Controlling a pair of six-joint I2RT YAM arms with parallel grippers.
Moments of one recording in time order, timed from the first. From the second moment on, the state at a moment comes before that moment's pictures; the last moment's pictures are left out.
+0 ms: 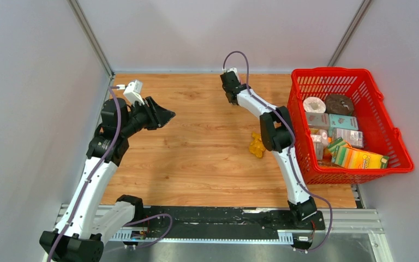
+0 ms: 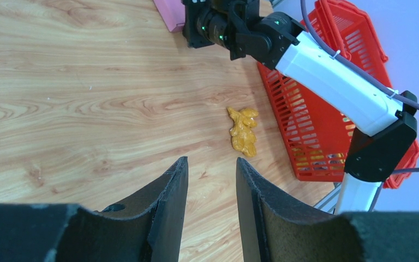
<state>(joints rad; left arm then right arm) -0.20 0.90 1.00 -0.39 0.42 -0.55 0.45 2.50 2.11 -0.46 0.46 0.08</state>
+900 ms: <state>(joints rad) -0.21 0.87 1.02 -0.45 0.41 -0.55 0.56 1.87 1.72 -0.55 0.41 0.16</state>
